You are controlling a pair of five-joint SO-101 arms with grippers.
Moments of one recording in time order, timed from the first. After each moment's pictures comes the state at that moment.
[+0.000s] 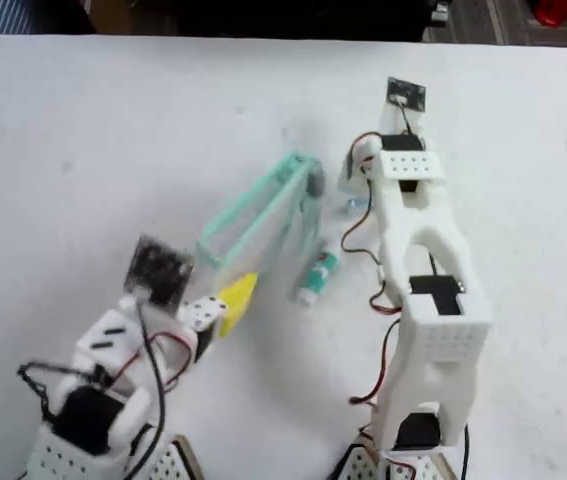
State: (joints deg) left arm 19.5 -93.8 76.4 55.3 2.3; right arm -5.0 28.4 -9.8 59.9 -14.9
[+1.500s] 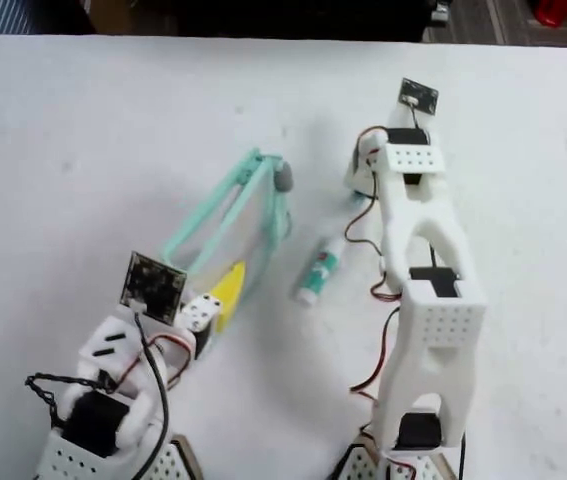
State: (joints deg) left arm 16.9 -103.9 86.1 50.8 1.7; right arm -3.5 35.2 -18.5 65.1 -17.5
